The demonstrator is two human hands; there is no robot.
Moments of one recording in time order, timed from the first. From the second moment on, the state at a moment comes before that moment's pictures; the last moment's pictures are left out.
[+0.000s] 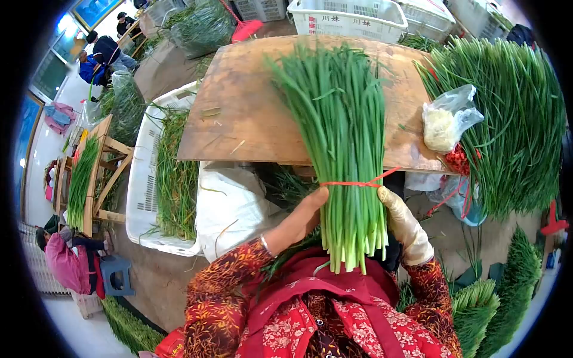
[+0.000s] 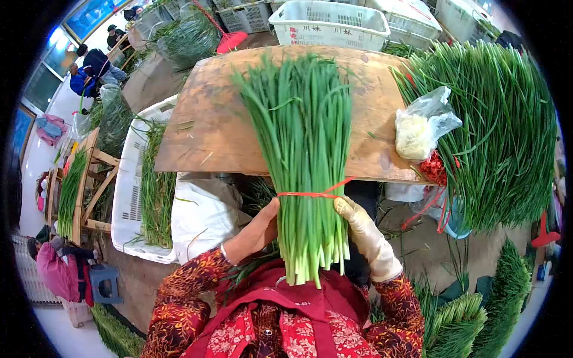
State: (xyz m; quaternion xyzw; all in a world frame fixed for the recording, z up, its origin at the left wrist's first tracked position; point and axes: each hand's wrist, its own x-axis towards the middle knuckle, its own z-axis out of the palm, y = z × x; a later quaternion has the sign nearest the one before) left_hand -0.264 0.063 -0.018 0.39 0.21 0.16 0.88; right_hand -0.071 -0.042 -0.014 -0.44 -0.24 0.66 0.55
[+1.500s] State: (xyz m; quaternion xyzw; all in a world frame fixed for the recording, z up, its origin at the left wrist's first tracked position) left_hand -0.152 0.181 0.055 0.75 0.15 0.37 0.53; right_hand -0.011 0.077 0.099 -0.49 -0.55 0.36 0.57
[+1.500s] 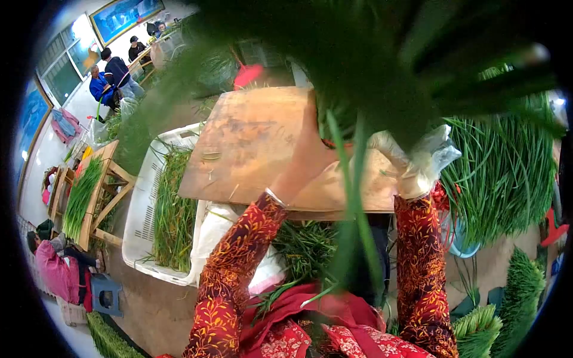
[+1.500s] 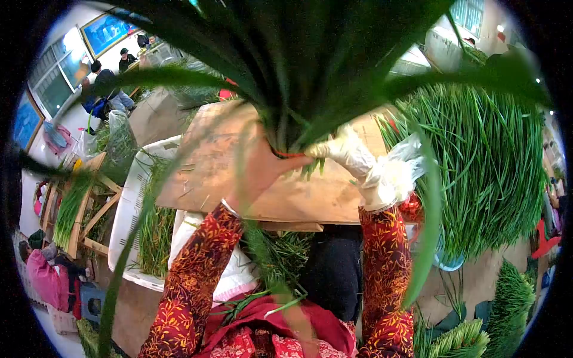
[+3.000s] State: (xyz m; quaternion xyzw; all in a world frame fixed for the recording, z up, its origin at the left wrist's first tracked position) left_hand -0.135 0.206 -0.022 0.81 0.20 0.39 0.39; right_hand 0.040 0.105 -0.010 -0.50 -0.50 0.46 0.54
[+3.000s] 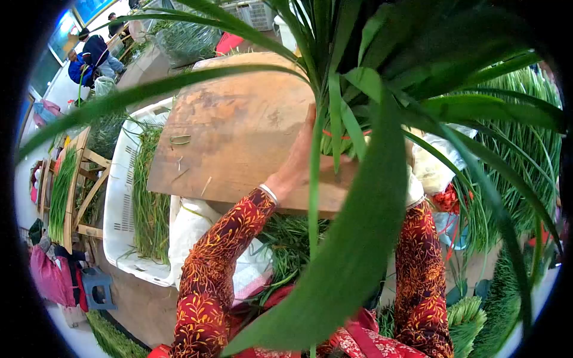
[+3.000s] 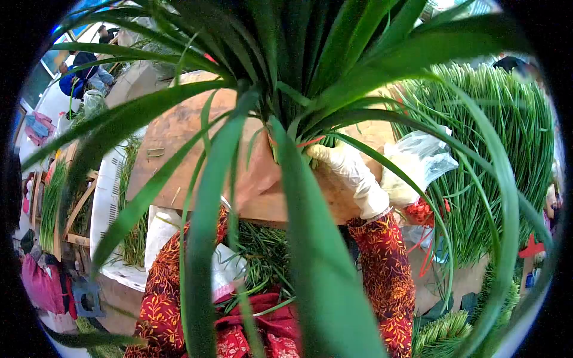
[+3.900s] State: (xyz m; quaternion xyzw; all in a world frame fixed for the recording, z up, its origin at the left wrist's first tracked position) left_hand -0.117 0.231 0.019 0.78 0.05 0.32 0.53; right_hand 0.036 0.108 0.004 -0.53 -0.48 0.40 0.57
